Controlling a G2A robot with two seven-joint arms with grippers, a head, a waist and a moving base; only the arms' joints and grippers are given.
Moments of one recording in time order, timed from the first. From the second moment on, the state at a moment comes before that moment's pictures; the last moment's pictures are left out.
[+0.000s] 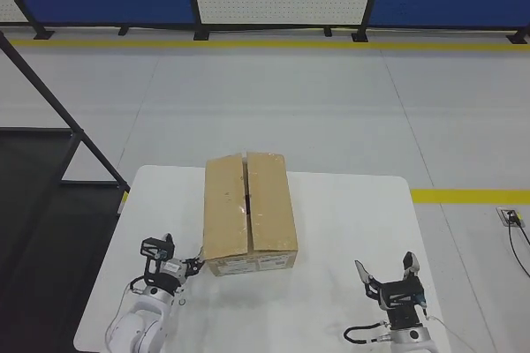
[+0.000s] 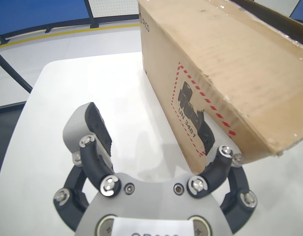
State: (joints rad) left arm 1.28 -1.20 -1.38 -1.46 1.25 -0.13 0.12; right arm -1.57 -1.22 1.38 -1.79 -1.45 0.19 -0.31
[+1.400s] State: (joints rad) left arm 1.32 -1.21 -1.33 -1.56 1.31 -0.23 0.10; right arm -1.39 -1.25 1.12 -1.69 -2.12 0.27 -0.27
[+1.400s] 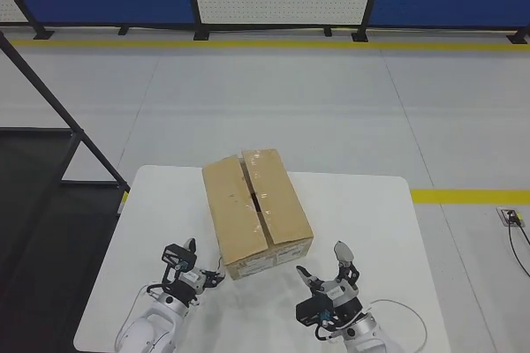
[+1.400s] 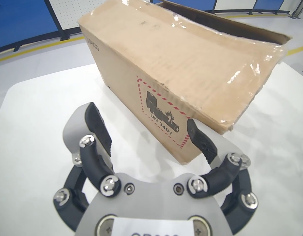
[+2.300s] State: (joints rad) left arm 1.26 -1.22 -1.23 -1.53 1.36 -0.29 0.08; right arm -1.35 -1.26 1.16 -1.64 -2.03 0.27 -0.35
